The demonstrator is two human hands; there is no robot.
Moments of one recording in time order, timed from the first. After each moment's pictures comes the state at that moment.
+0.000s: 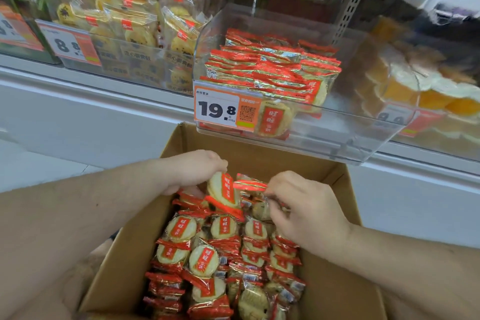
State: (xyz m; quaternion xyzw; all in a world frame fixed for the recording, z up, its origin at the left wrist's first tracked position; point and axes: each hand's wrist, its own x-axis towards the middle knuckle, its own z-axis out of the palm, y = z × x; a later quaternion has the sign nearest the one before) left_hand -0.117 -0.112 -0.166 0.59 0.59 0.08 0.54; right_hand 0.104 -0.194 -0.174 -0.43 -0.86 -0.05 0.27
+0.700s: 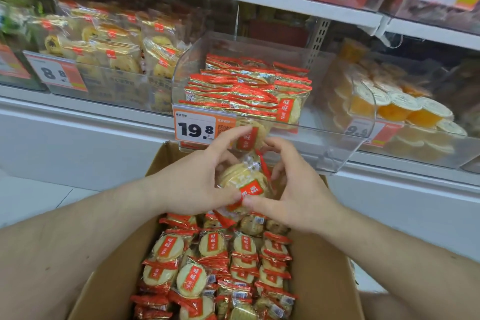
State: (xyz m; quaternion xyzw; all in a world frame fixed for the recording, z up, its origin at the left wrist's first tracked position) left_hand -0.098 -0.149 -0.104 0.82 0.38 0.21 0.38; right_hand 0.113 -0.184 -0.117 -0.57 -0.76 0.17 0.27
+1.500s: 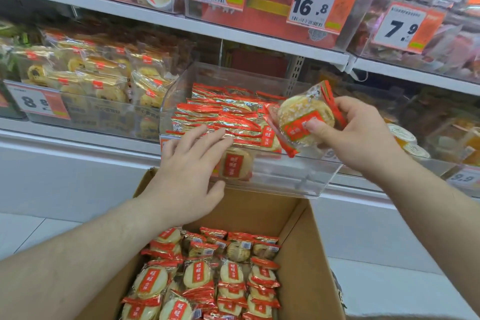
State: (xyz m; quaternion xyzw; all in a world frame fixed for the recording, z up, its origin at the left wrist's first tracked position) left_hand -0.088 -0.119 -0.114 0.85 0.43 0.31 -0.05; right_hand 0.169 -0.150 -0.003 -0.66 -0.63 0.13 0.39
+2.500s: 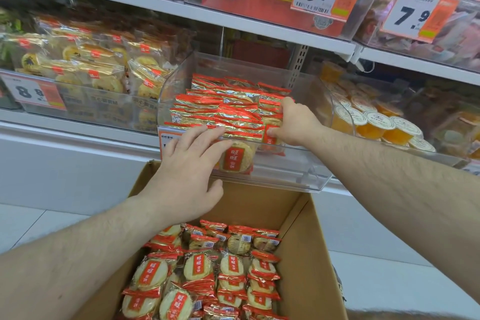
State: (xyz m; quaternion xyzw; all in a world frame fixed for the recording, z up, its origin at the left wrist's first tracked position) left_hand -0.086 -0.120 -0.123 0.85 0.44 0.28 -0.01; right_hand 0.154 -0.033 -0.059 -0.75 -0.65 0.04 0.09
